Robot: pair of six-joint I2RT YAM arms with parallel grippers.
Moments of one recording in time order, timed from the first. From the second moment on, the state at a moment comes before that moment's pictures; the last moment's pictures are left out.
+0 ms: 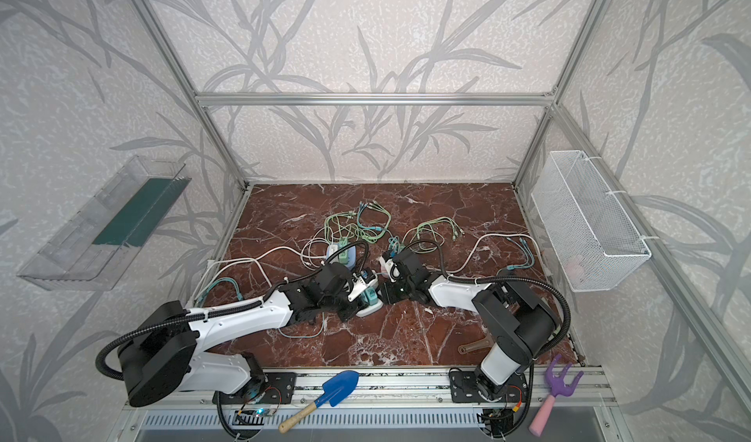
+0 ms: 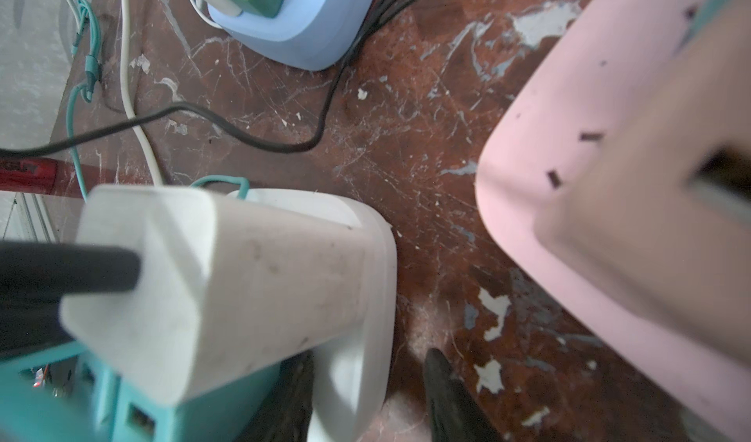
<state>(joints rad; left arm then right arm) -0.85 1.36 0.67 -0.19 0.10 0.11 0.70 1.63 0.71 0.02 -0.32 0.38</state>
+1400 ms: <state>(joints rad) -0.85 1.41 0.74 -0.27 0.09 0.11 0.72 1.61 0.71 -0.01 -0.25 0.35</state>
